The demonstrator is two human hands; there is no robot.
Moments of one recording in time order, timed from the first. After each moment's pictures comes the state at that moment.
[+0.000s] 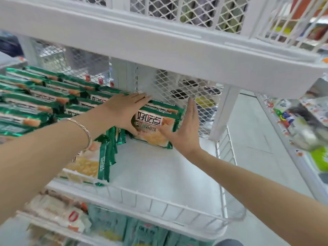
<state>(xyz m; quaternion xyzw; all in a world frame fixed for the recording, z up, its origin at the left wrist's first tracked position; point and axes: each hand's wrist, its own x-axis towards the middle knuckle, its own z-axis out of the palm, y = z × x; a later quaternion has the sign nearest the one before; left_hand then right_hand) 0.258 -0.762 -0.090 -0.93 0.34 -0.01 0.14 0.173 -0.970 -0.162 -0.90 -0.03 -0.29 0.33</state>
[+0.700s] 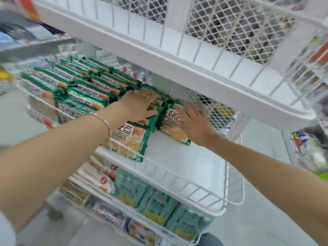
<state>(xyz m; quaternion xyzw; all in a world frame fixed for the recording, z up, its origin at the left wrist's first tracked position) 0.209 -0.681 -0.061 -0.97 0.25 0.00 0.02 0.173 -0.937 -0.095 -0.96 -0.22 -0.12 -0.16</state>
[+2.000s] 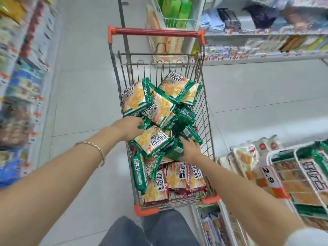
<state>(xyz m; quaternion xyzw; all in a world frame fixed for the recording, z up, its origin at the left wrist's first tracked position) -0.027 0.016 -0.145 -0.90 -0.31 0.21 -0.24 0.153 -0.192 -0.267 -0.86 -0.42 0.29 -0.04</state>
